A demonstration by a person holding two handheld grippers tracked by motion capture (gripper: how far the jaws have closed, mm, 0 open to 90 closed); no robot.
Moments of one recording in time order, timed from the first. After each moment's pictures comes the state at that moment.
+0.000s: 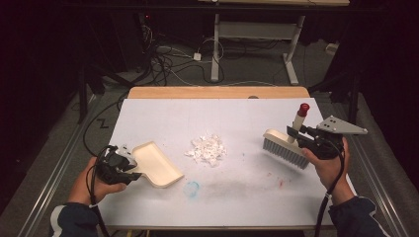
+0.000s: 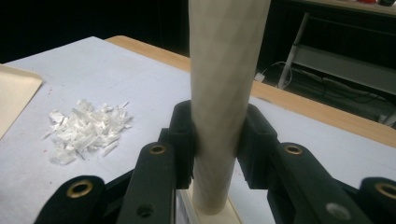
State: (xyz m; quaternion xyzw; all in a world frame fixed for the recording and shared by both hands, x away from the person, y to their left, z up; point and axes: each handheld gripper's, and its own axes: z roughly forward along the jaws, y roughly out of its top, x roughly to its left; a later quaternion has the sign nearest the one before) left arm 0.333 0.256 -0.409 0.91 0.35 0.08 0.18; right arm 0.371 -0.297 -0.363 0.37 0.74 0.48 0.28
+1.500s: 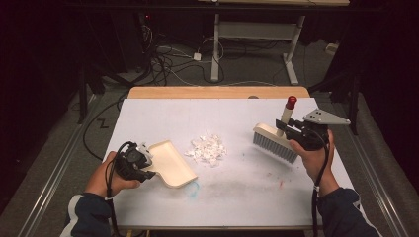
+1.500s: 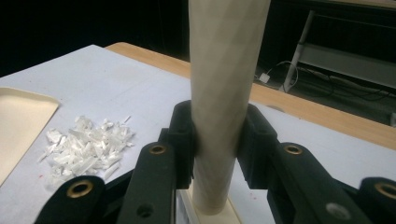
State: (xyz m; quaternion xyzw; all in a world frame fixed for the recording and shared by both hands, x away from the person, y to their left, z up) left arm 0.351 0.219 -0.412 0.93 0.31 0.06 0.17; right arm 0.394 -0.270 -0.365 0.38 0.74 0.49 0.27
